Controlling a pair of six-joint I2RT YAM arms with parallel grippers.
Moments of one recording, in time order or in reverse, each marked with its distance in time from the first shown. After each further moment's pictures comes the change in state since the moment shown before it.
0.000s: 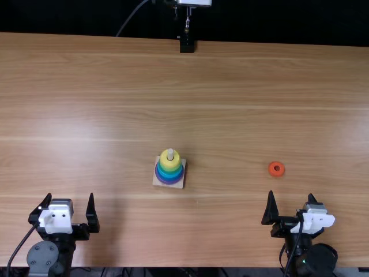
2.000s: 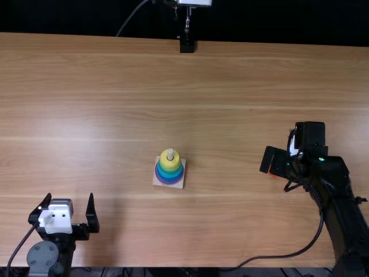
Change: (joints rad) left arm 0.000 0.000 0.000 -0.001 -0.002 0.000; right arm -0.019 1.551 0.943 -0.421 0.010 0.186
